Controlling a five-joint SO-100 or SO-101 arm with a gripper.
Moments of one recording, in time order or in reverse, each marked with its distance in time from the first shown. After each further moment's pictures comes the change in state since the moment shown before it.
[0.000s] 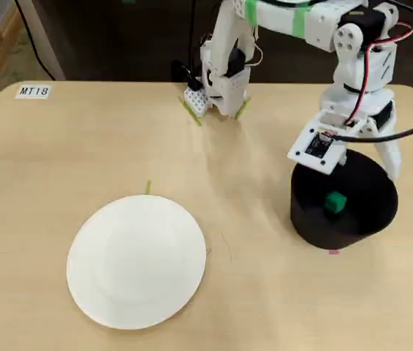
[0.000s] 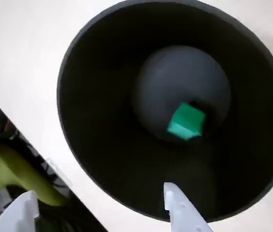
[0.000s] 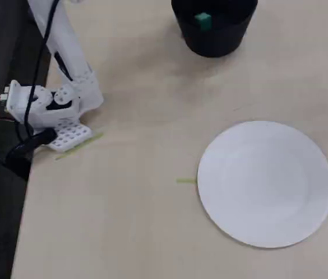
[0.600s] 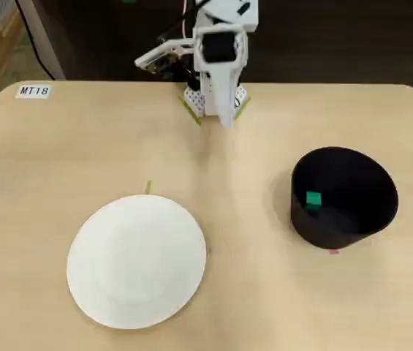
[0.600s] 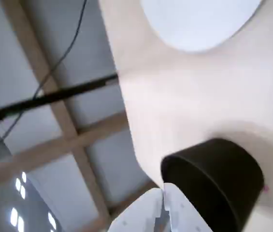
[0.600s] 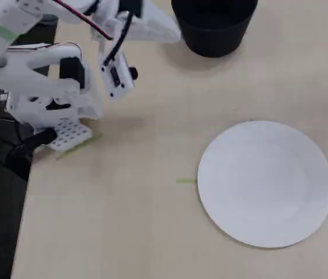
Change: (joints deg) arm 31.1 73.0 57.7 -10.5 17.5
